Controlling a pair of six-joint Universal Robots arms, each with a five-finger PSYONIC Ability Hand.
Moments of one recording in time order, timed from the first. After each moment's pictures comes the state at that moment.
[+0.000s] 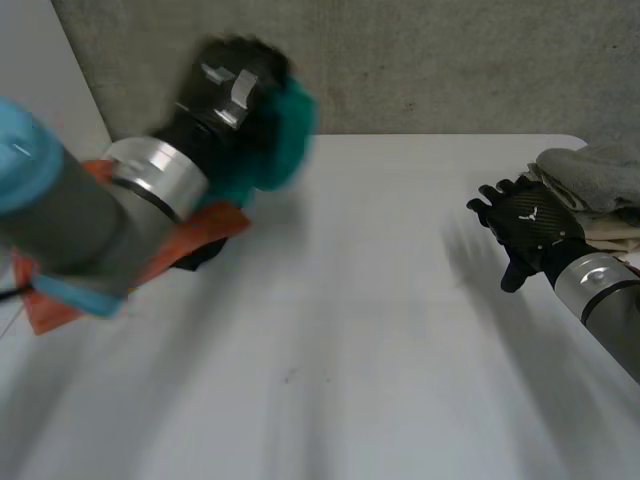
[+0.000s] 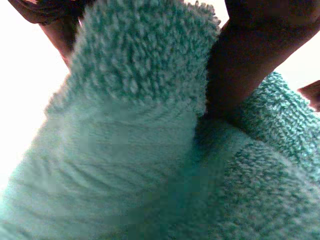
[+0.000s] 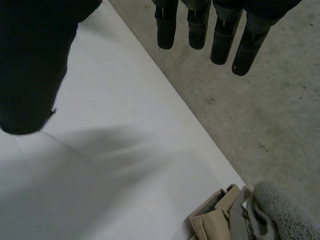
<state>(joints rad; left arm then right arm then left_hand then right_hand) 4.24 -1.92 -1.40 3.64 -1.25 3.21 1.68 -1.23 1.75 -0.36 1.15 2.51 1.09 1.19 1.18 1.20 0.95 0.20 0.22 0.21 0.23 0.06</state>
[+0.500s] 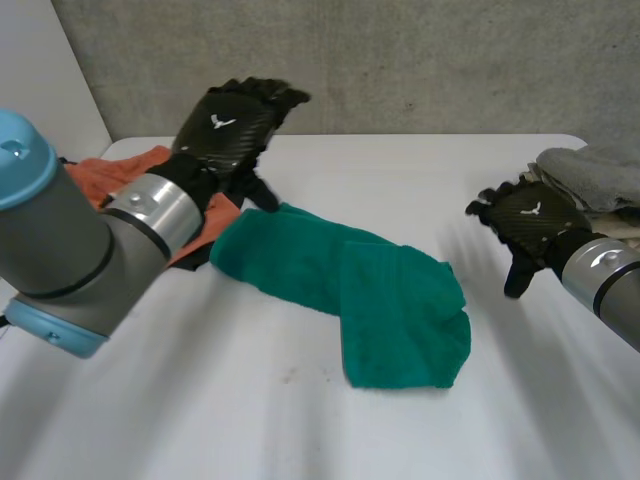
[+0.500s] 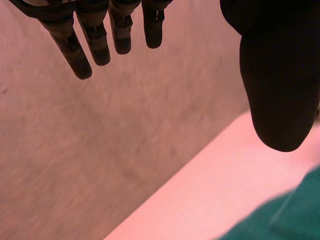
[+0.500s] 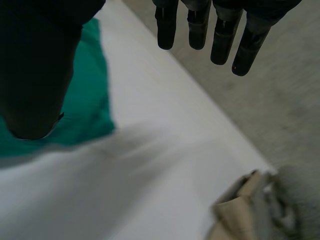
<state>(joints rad) 4.27 -1.87 -1.46 3.45 -1.27 3.32 1.73 -1.30 1.63 0.00 1.23 2.55 0.19 0.21 0.21 0.20 0.05 0.20 0.22 0.21 0.23 0.06</state>
